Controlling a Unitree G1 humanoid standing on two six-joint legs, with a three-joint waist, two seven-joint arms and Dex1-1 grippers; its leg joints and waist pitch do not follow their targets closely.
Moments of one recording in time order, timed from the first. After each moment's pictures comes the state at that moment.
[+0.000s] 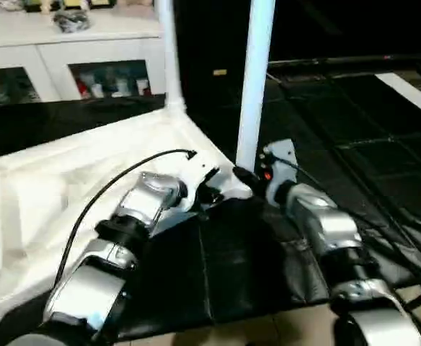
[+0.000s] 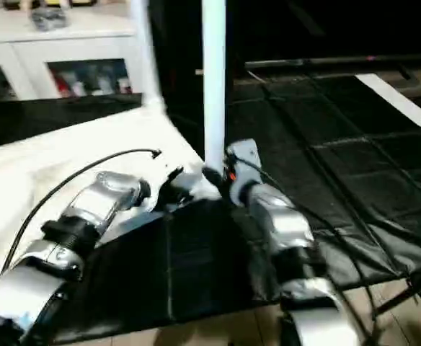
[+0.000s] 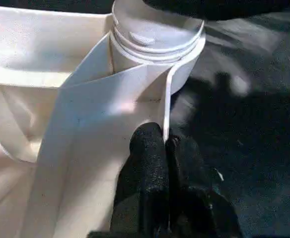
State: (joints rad) left arm -0.80 0.14 -0.19 0.79 0.08 0.43 -0.81; right arm -0.60 -0.05 -0.02 0.57 0.12 0.31 0.44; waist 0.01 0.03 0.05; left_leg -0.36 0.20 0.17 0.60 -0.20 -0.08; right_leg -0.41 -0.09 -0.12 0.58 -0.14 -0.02
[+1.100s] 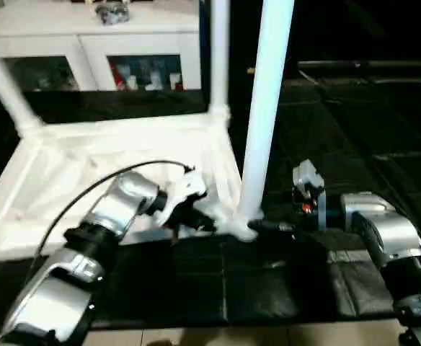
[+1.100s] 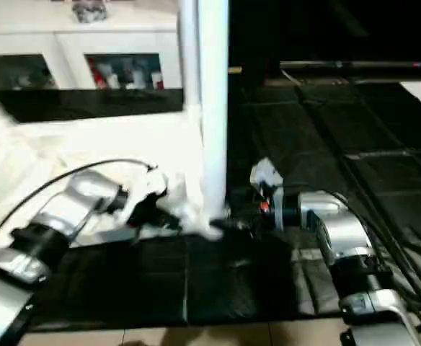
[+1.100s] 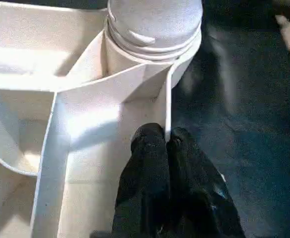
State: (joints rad) left arm -0.71 0.38 -0.38 0.62 0.04 0.19 -1.45; right arm -0.50 -0.45 0.14 0.45 0.25 0.29 1.38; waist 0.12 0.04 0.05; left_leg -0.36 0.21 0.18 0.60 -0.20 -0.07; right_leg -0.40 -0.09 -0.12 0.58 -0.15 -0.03
